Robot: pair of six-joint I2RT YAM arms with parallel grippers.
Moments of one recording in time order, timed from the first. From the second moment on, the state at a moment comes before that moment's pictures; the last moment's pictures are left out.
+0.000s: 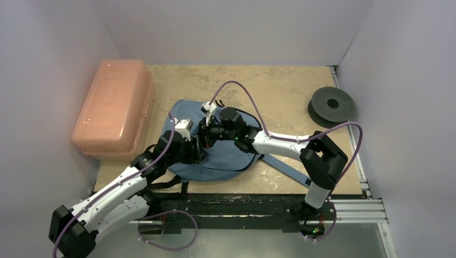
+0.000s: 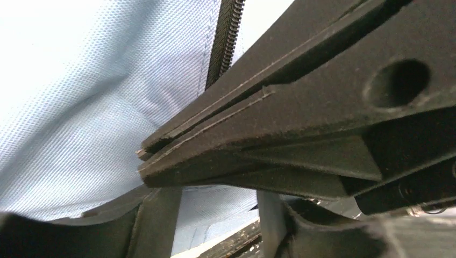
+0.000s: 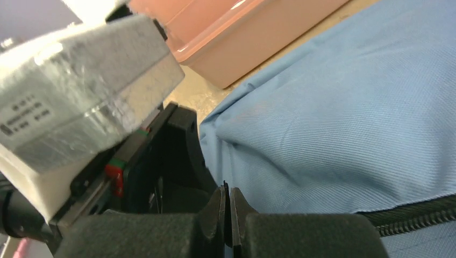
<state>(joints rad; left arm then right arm) -0.65 0.80 0.55 -0.36 0.05 -0.60 0.93 1.73 1.11 0.33 -0.42 0.39</state>
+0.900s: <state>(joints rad) -0.65 0.73 0.35 -0.17 -0.03 -0.65 0.57 2.09 1.59 0.17 -0.49 0.62</state>
